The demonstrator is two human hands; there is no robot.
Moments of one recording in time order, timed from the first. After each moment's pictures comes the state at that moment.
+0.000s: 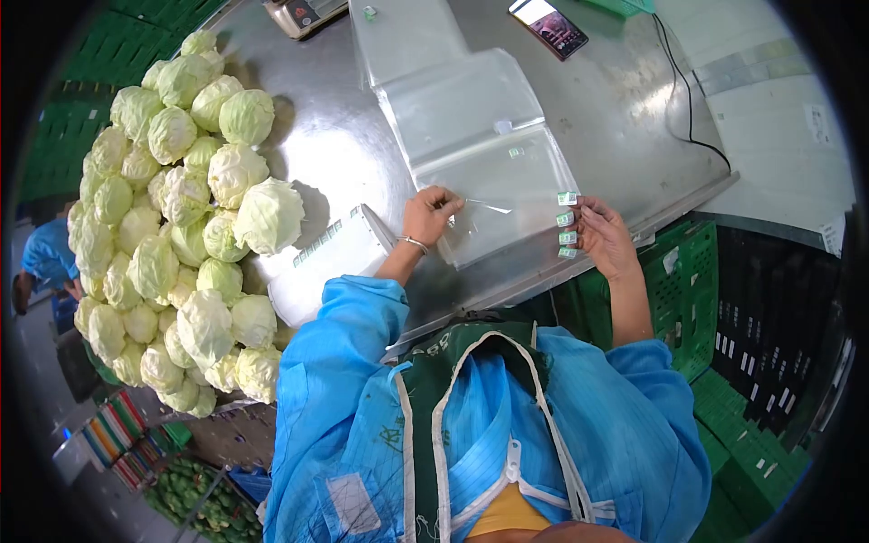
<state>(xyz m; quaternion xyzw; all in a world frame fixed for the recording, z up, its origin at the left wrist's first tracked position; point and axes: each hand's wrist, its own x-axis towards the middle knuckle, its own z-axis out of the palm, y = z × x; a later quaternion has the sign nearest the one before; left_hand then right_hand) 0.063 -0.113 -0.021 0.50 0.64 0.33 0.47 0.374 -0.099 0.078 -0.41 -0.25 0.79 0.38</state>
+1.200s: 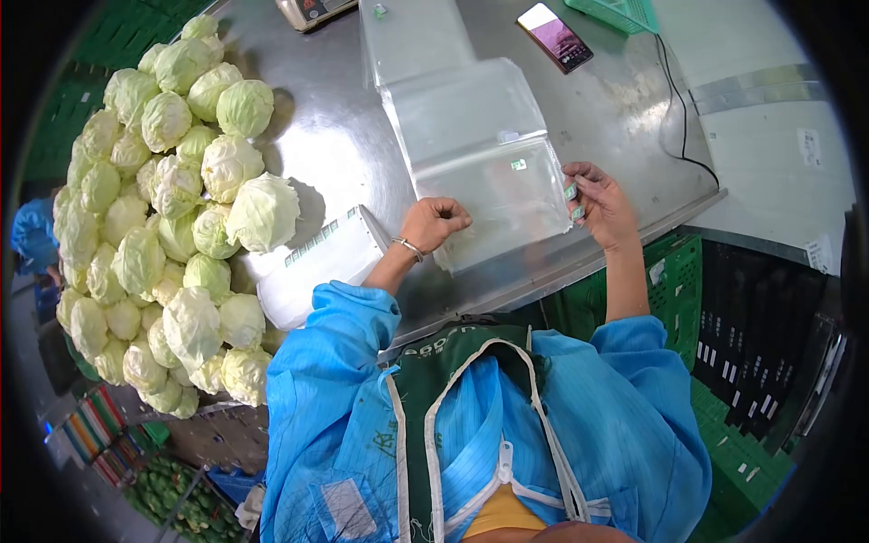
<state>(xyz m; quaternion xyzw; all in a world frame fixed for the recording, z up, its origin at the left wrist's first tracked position) 0.058 -0.110 0.000 0.50 0.56 0.29 0.59 0.344 -0.039 0.108 -0.41 -0.34 0.77 0.35</state>
